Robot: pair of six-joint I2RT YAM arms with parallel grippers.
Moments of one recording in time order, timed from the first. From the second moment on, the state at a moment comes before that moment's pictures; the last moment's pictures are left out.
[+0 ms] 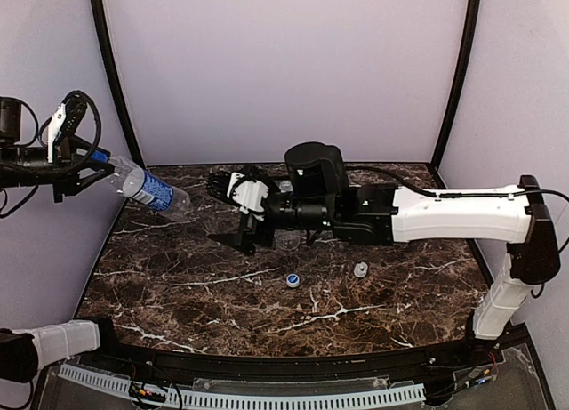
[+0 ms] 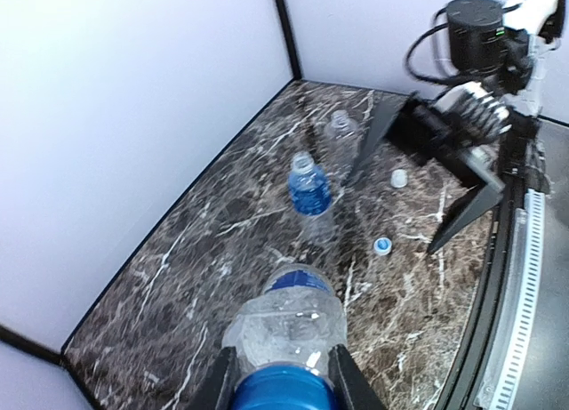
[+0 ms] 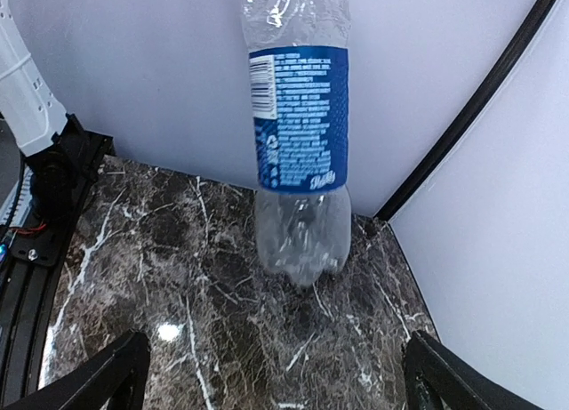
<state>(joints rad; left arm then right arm) 0.15 0.95 1.62 -1.35 0.86 0.78 1.20 1.69 1.41 0.04 -0.10 -0.48</state>
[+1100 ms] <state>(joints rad) -0.31 1.01 1.55 -1.09 0.80 0.59 1.16 1.85 1.47 0.21 -0.23 -0.18</state>
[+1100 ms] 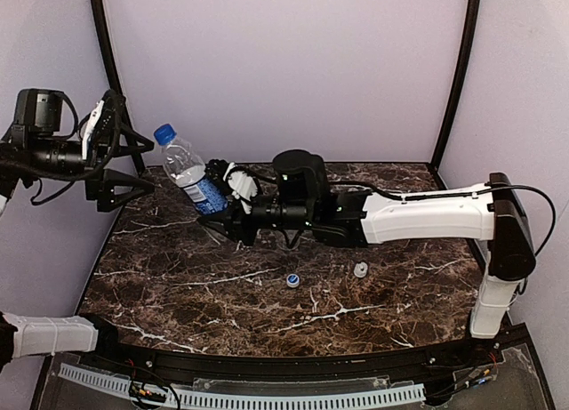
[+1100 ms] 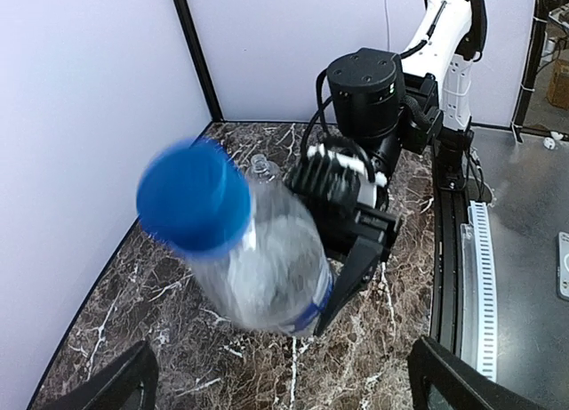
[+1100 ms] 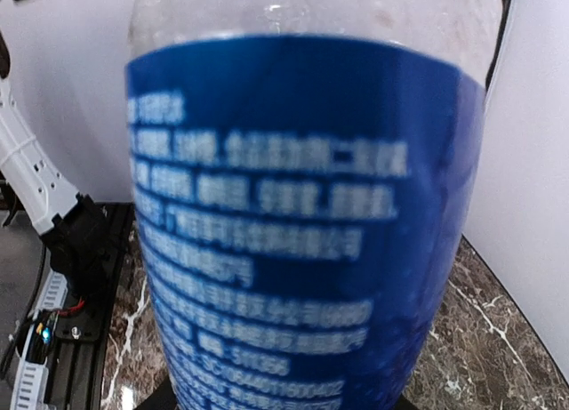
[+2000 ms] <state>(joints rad) -0.48 0.98 1.23 -0.44 0.77 0.08 1.18 2.01 1.58 0.72 -0.28 0.16</state>
